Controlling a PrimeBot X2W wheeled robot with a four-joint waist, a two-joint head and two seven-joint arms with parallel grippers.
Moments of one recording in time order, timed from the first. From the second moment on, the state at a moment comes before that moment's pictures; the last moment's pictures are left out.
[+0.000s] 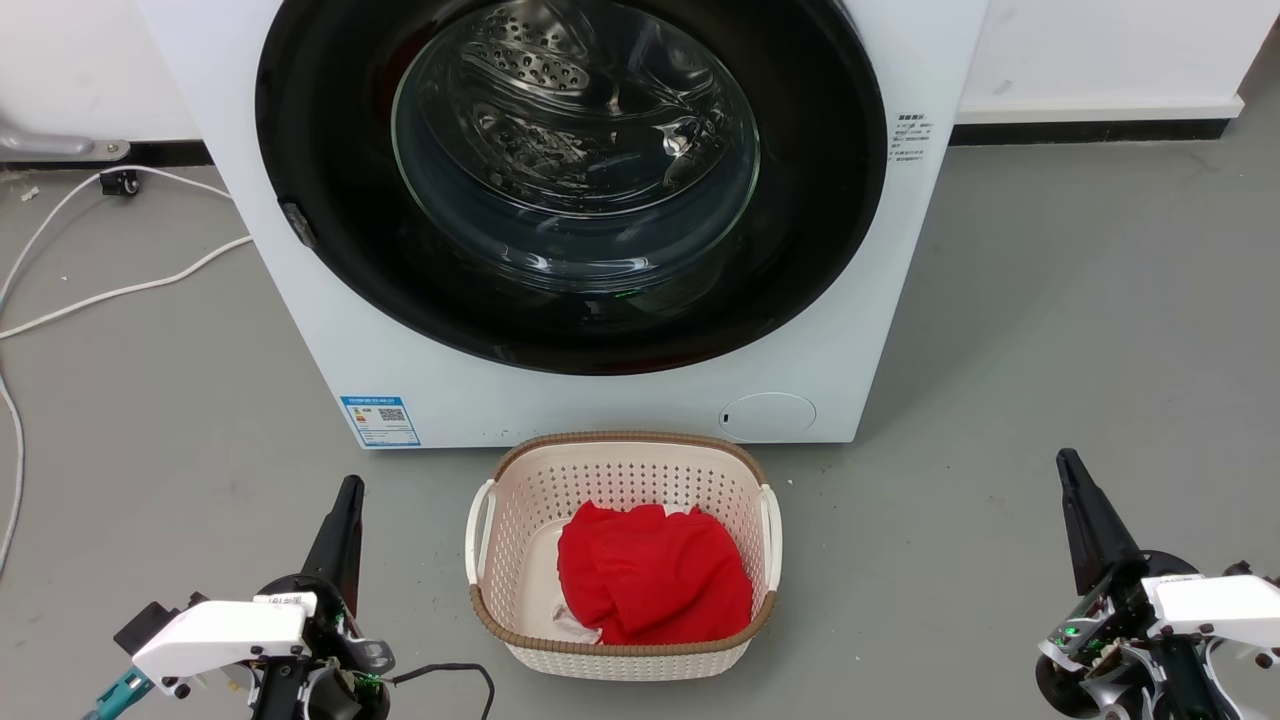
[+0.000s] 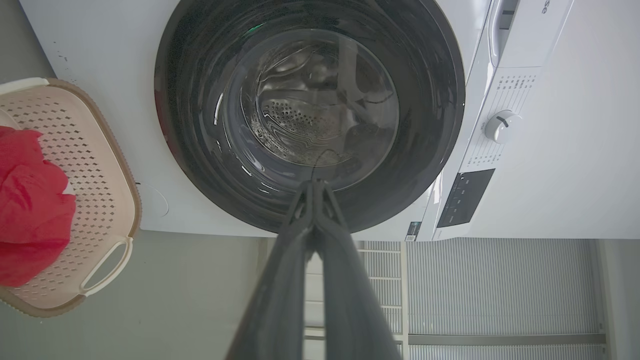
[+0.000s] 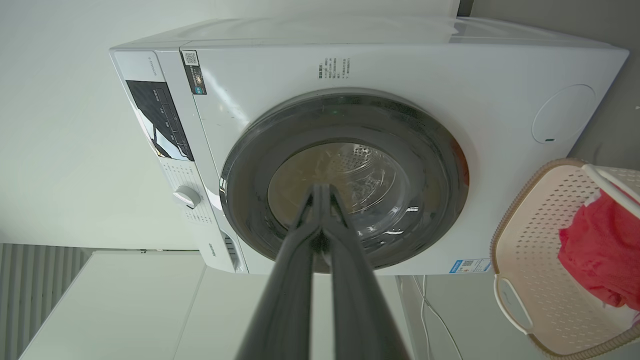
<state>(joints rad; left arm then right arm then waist) -0.10 0.06 0.10 0.24 -1.62 -0.13 0.10 -0.10 -0.07 -0.09 0.24 1.63 0.13 0.09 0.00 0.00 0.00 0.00</state>
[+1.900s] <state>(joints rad) -0.08 0.09 0.01 0.08 -0.83 -0.13 -0.09 -0.02 -0.06 -0.04 0.03 0.68 0.13 -0.09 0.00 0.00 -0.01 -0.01</state>
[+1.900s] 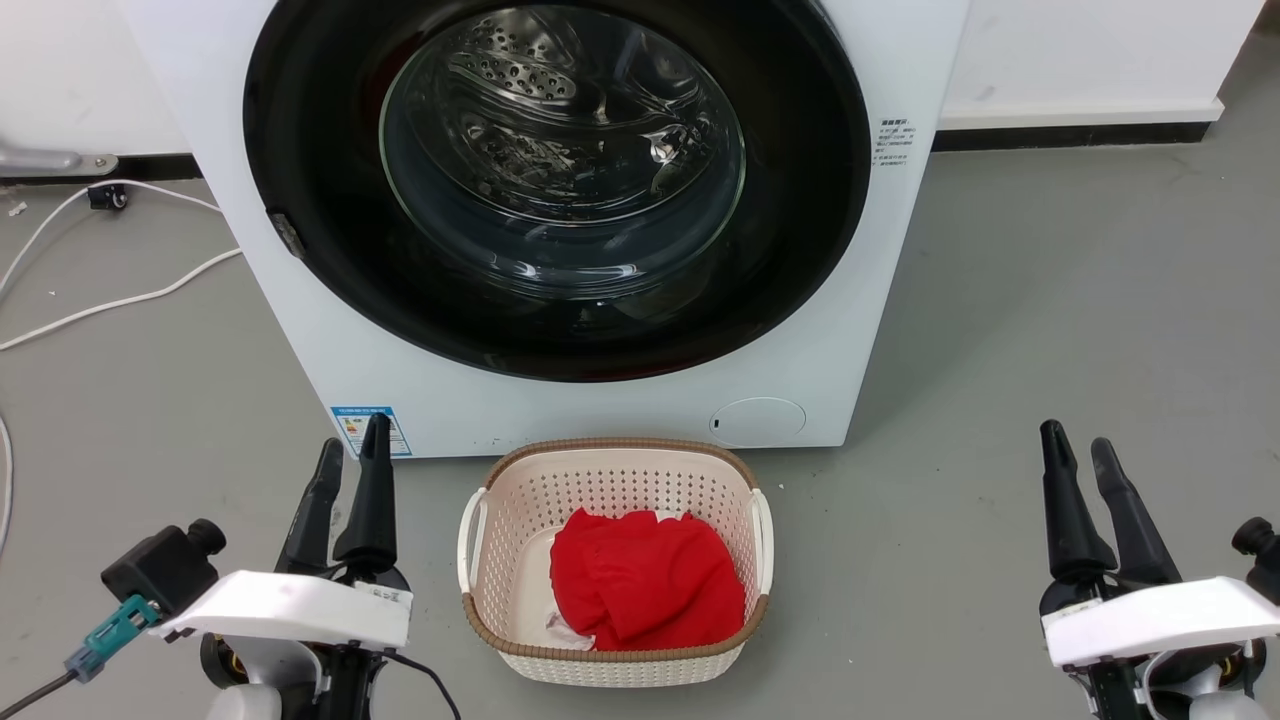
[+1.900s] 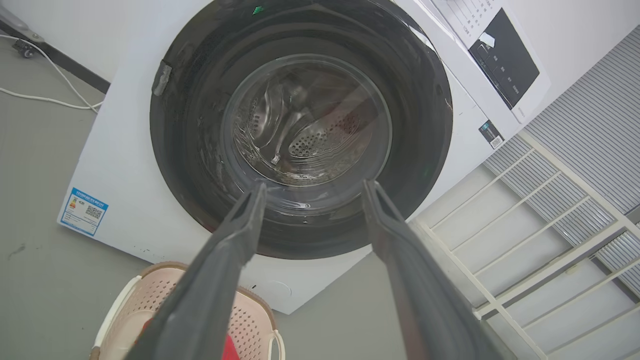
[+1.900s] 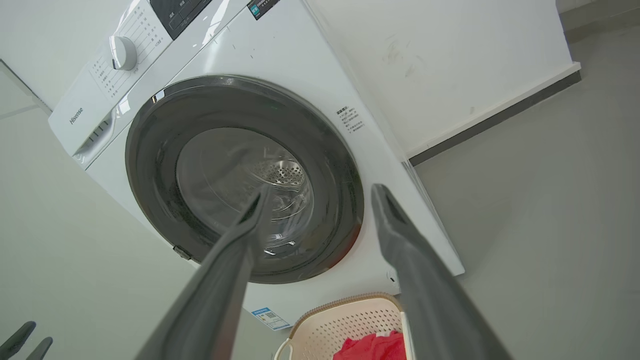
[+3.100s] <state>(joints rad) -0.07 0.11 -0.03 0.13 -0.38 -0.11 -0.18 0.01 -0.05 -0.04 0.05 0.22 0.13 -0.09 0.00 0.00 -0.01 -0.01</state>
